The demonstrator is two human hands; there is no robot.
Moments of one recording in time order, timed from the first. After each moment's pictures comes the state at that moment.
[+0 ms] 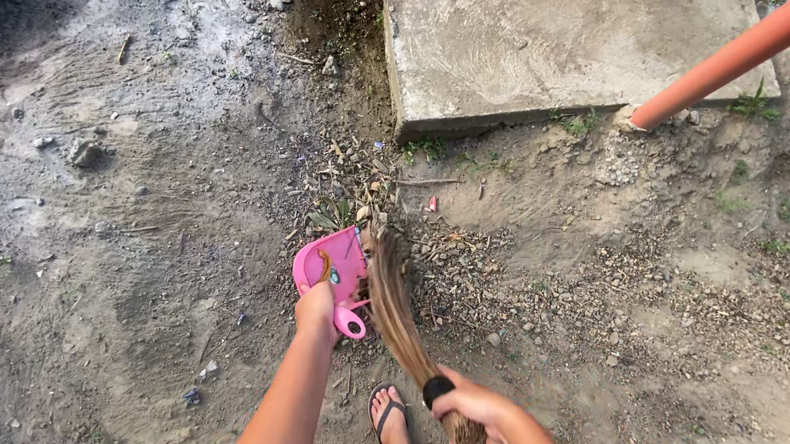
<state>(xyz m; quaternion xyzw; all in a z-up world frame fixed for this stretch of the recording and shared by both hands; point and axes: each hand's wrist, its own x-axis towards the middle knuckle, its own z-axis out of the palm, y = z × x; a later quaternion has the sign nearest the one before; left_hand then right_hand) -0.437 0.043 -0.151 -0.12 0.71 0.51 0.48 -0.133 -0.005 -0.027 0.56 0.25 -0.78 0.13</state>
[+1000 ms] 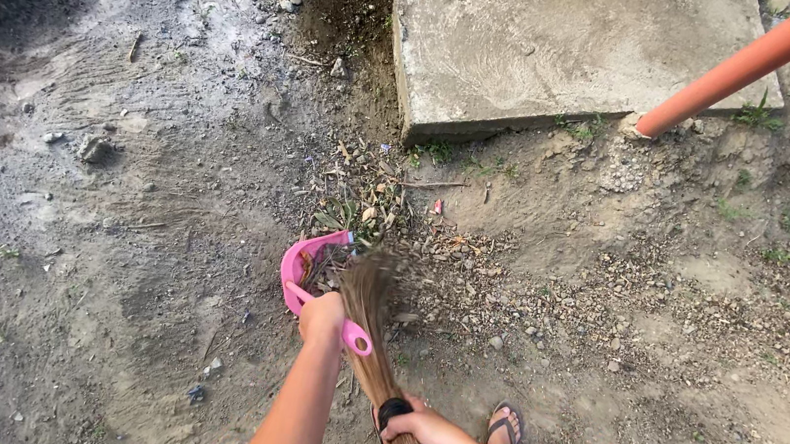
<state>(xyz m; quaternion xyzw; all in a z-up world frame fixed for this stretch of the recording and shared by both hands) -0.435 0.032 -0.081 -0.06 0.87 0.23 0.42 -0.198 -0.064 -0.017 0.53 0.16 -0.83 0.09</state>
